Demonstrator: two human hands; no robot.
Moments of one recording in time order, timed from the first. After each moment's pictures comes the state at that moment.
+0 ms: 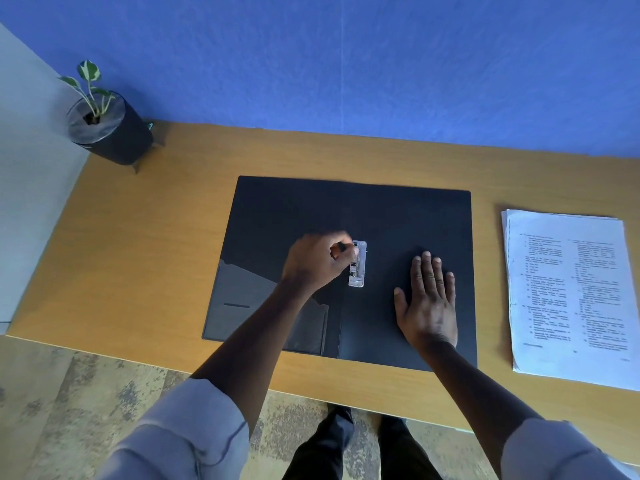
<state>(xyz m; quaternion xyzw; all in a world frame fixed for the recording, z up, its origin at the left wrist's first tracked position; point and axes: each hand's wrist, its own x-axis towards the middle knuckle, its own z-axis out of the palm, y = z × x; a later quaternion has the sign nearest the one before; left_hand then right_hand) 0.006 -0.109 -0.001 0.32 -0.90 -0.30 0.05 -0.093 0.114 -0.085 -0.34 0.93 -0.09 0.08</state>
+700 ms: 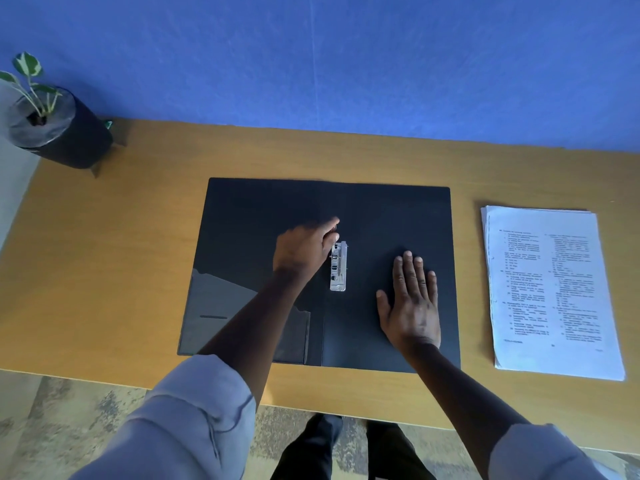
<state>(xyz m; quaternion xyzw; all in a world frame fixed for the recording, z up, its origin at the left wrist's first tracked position) -0.030 -0.122 -0.032 0.31 -0.93 -0.19 0.05 -0.093 0.114 -0.084 -0.34 0.93 -0.09 0.08</state>
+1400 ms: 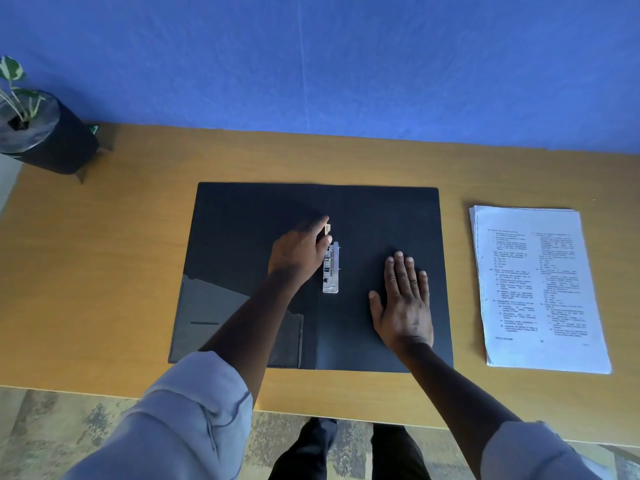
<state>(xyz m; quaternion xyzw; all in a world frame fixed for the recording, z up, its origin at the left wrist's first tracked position) -0.035 -0.122 -0.044 0.32 -0.92 -0.23 -0.01 -0.095 0.113 -0.085 -0.34 0.93 -0.10 0.08</state>
